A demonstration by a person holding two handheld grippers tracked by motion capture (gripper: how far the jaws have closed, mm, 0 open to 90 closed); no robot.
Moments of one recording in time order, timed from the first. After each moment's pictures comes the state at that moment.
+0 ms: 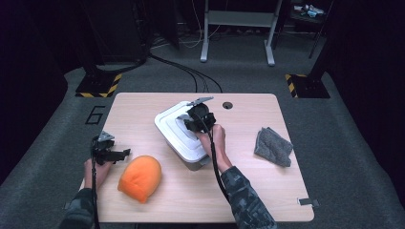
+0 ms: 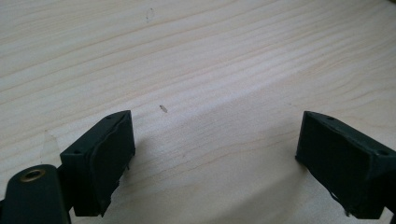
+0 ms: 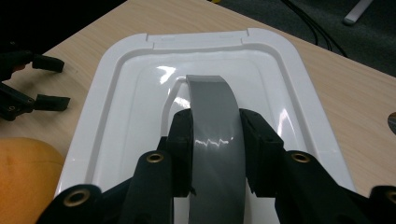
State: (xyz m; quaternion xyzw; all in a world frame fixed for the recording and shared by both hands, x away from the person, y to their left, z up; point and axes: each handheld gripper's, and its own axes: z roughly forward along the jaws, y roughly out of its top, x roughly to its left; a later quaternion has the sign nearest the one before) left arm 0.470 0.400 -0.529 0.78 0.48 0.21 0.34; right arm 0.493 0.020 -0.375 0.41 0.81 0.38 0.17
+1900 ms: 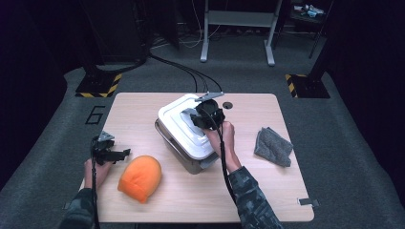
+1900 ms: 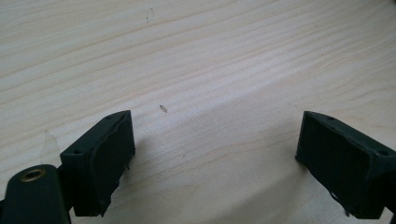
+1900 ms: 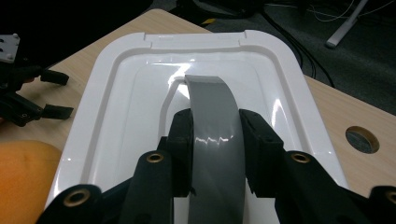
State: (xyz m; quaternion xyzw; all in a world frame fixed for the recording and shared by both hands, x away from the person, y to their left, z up) left arm 0.470 0.400 -0.529 0.78 0.48 0.21 0.34; right arm 0.478 -0.005 -0.342 0.40 0.80 0.40 0.20
